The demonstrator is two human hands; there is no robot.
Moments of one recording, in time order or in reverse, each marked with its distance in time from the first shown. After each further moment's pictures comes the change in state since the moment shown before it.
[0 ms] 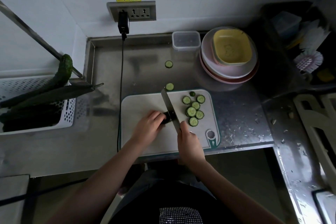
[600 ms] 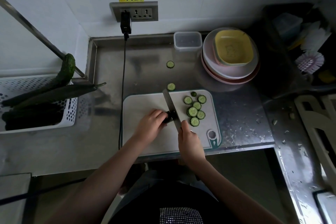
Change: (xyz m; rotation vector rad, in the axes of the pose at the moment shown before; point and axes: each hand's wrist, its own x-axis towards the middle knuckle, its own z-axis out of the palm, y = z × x) left_hand 0.005 0.003 -0.007 0.004 -0.036 -0.004; right_hand 0.002 -0.002 0.002 -0.005 0.026 -0.006
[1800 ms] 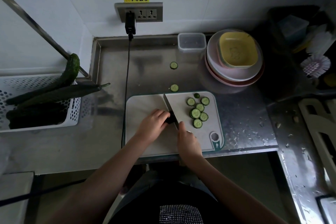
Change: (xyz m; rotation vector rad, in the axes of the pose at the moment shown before) left_hand 0.003 -0.006 0.000 -0.032 -0.015 -0.022; right_hand 0.017 0.000 0.018 -0.206 -0.112 0.050
